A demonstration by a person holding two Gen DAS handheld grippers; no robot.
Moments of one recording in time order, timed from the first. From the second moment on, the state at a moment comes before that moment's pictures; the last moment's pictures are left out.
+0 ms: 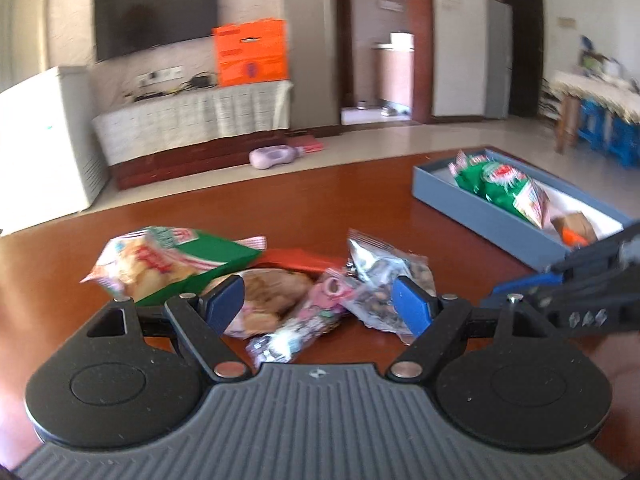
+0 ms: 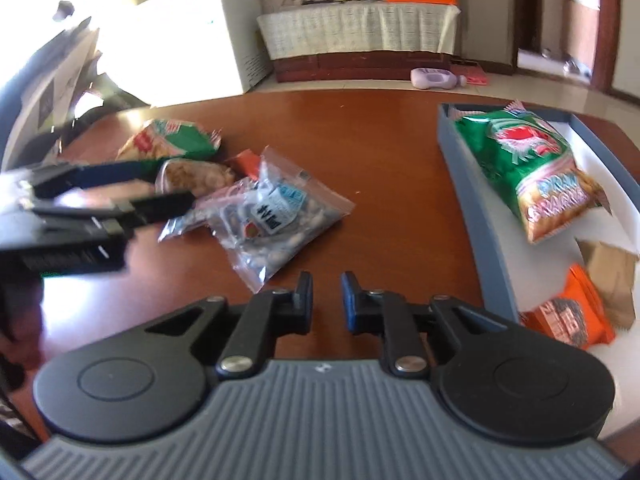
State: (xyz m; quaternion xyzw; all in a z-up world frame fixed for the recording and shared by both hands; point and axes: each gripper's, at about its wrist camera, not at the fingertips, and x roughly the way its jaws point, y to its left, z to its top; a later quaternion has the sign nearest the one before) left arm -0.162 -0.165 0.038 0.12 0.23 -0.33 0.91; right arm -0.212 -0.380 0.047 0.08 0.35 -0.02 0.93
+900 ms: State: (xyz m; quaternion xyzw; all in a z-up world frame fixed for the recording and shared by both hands) left arm -0.136 -0.135 0.009 0.12 0.30 -0.43 0.84; right arm -0.188 -0.360 0.048 0.12 0.30 -0.06 0.95
